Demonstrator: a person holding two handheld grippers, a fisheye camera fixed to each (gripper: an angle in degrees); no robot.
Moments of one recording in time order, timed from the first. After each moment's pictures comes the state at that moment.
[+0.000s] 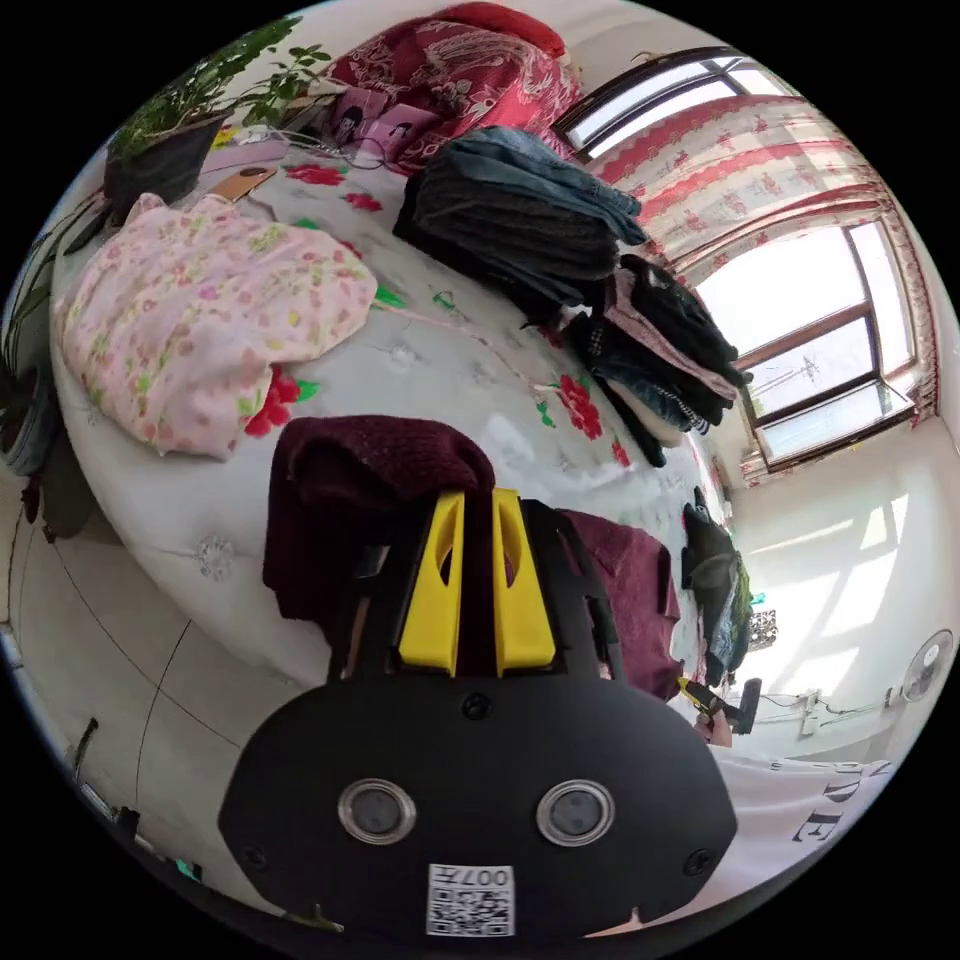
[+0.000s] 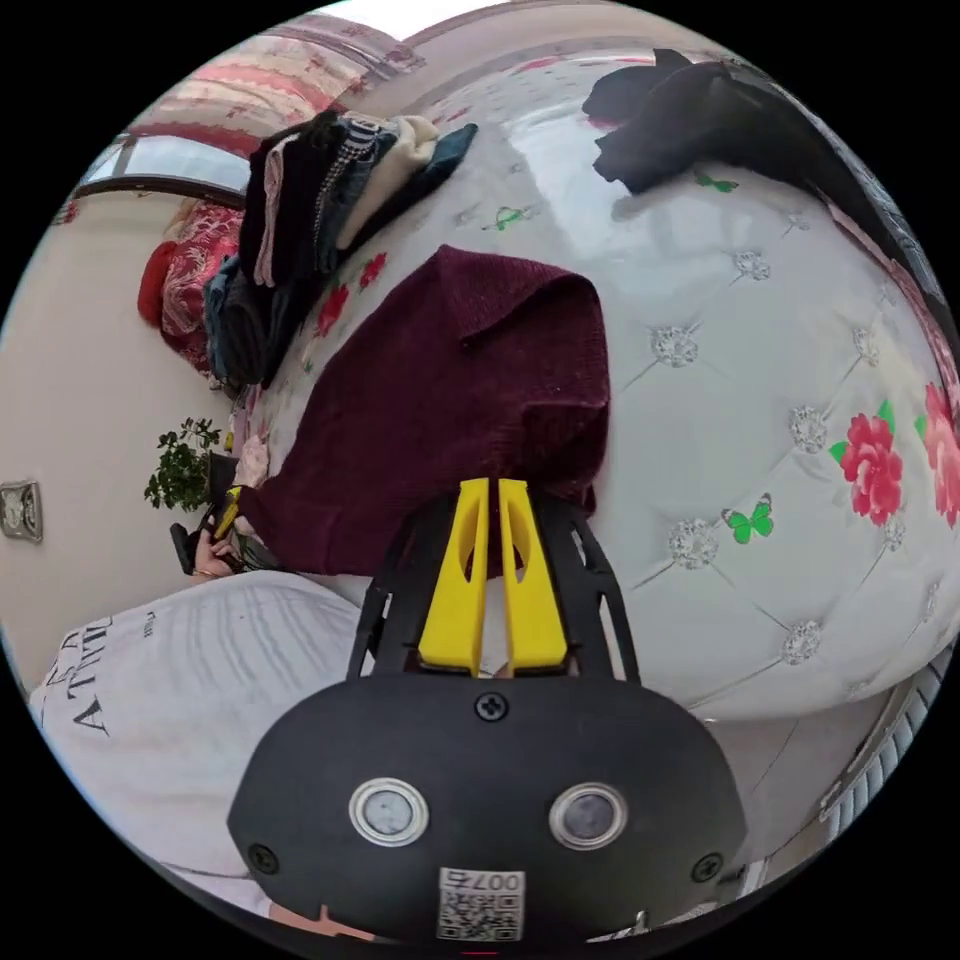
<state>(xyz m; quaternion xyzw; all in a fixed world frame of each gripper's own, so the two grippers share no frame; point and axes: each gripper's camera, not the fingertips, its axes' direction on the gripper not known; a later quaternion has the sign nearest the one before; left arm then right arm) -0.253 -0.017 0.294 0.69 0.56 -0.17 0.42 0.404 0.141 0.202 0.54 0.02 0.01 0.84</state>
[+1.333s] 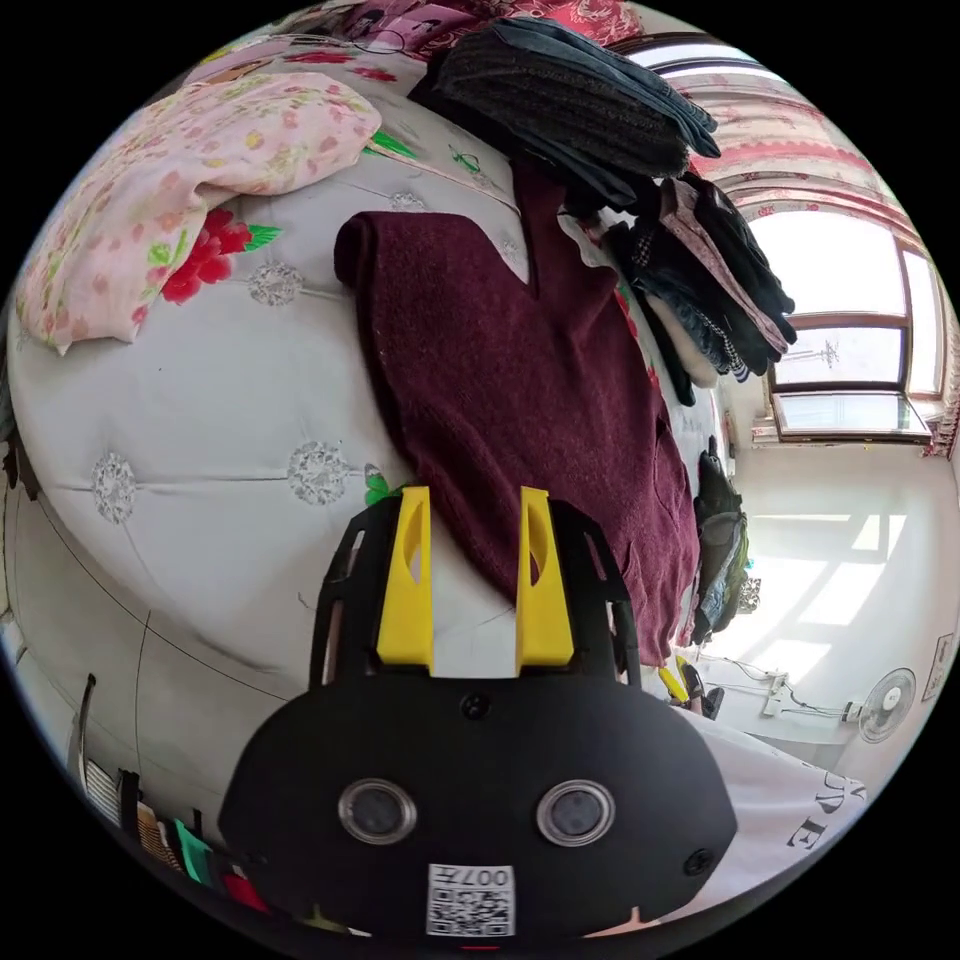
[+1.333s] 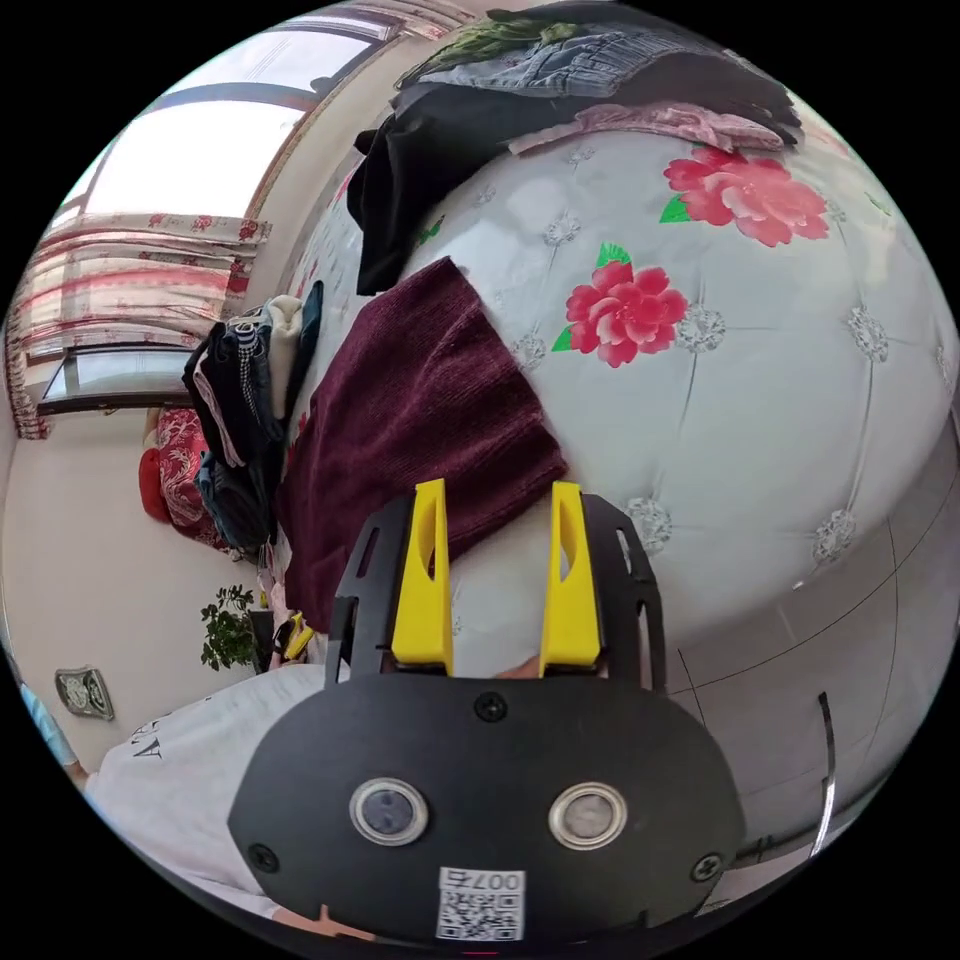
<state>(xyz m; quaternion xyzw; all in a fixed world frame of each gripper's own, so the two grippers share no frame) -0.227 -0.124 0.123 0.57 0.60 -0.11 0.55 0.689 0.274 0.123 0.60 -0.08 0.20 0.77</state>
